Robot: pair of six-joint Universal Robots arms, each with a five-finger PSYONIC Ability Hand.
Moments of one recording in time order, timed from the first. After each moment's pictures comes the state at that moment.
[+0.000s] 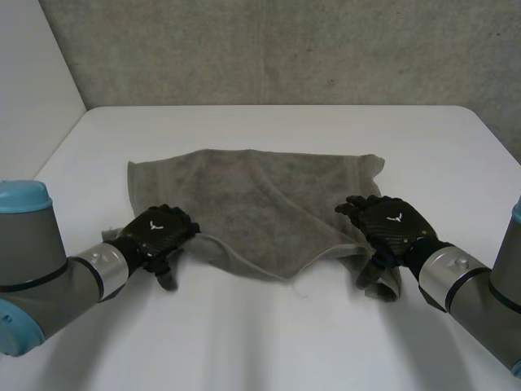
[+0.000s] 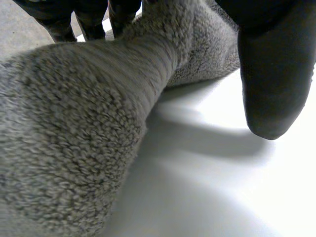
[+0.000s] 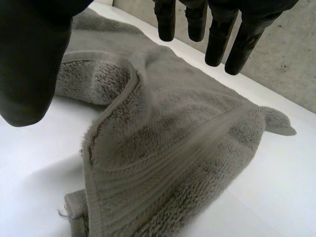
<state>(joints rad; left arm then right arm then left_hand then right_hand) 4.51 -2.04 -1.75 3.27 -1.12 3.65 1.84 -1.29 1.86 -0.18 1.22 2.83 0.46 0.41 0.22 0.23 0.24 0.19 0.19 0.22 0.24 0.06</state>
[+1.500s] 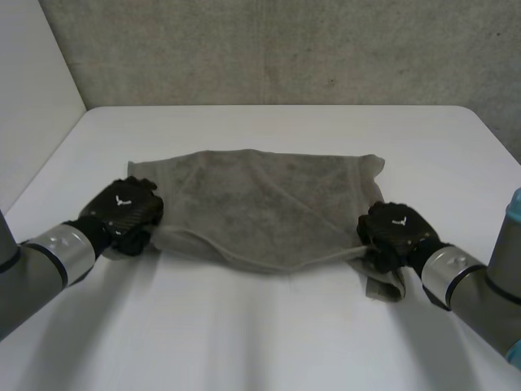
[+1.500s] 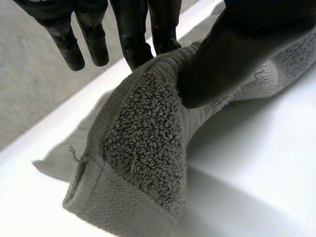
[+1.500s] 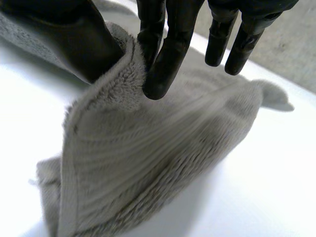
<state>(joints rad) 4.59 -1.81 -1.82 3.24 -1.12 3.64 1.79 -1.21 1.82 -0.18 1.21 2.81 1.31 1.35 0.22 0.23 1.16 1.28 1.34 0.22 0.24 1.15</state>
